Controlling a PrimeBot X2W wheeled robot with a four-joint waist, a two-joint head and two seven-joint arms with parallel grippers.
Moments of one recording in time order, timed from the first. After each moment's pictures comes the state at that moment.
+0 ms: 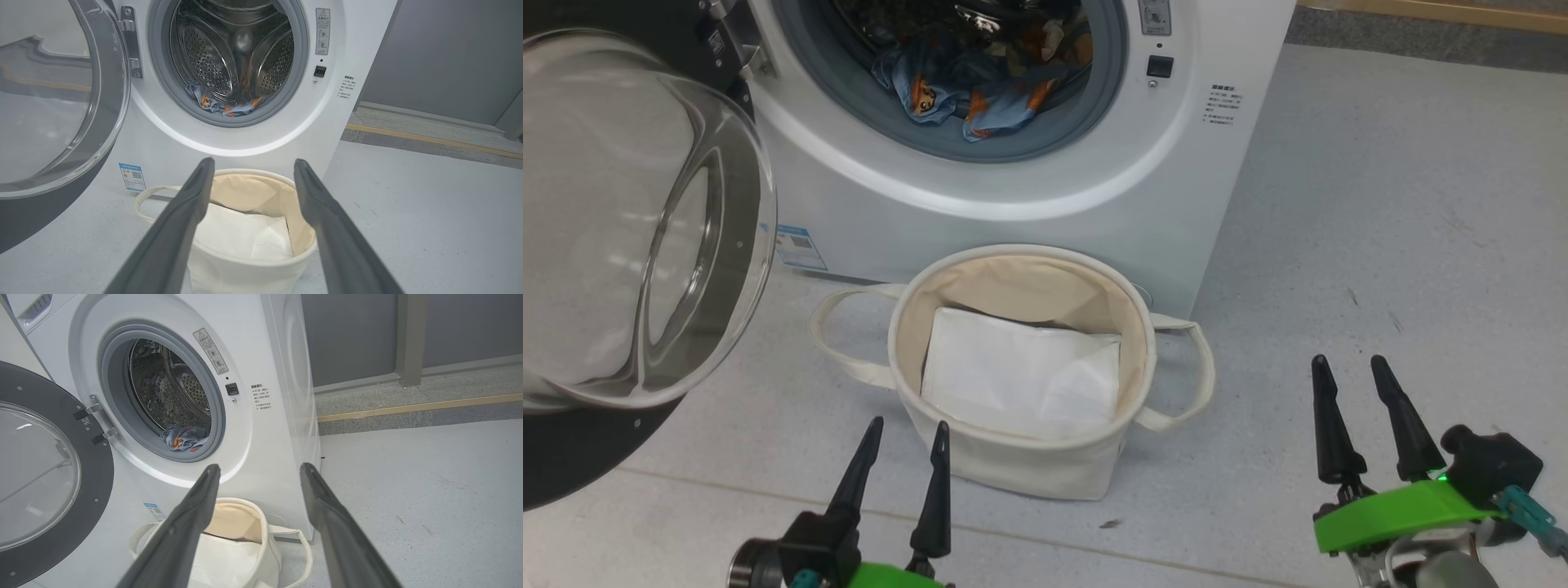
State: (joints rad) left arm -0.07 0.09 -0.34 0.14 -0.25 0.13 -0.25; right arm -0.08 -0.05 0.02 0.18 0.29 0.13 -0.25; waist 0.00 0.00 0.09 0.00
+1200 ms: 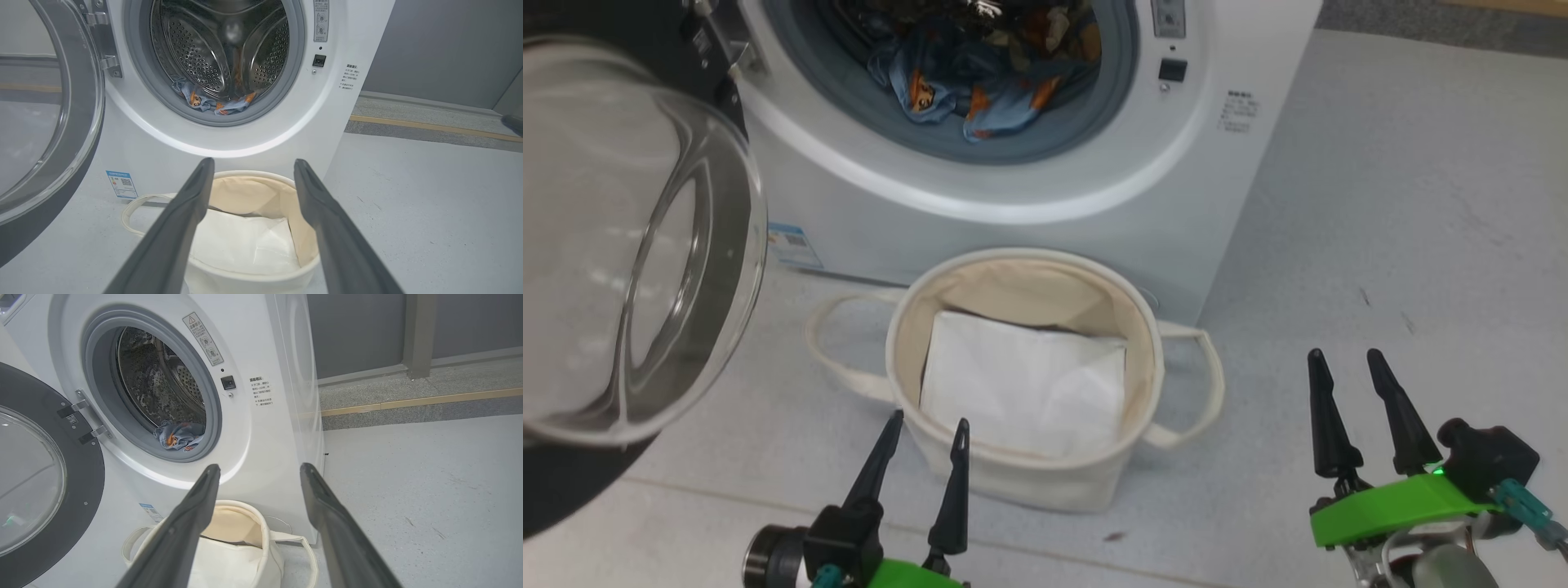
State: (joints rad) left arm -0.08 0.06 -0.33 0.17 -0.17 0.10 -0.25; right arm -0.10 -0.05 0.02 0.19 0.29 0.13 -0.25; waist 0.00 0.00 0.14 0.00
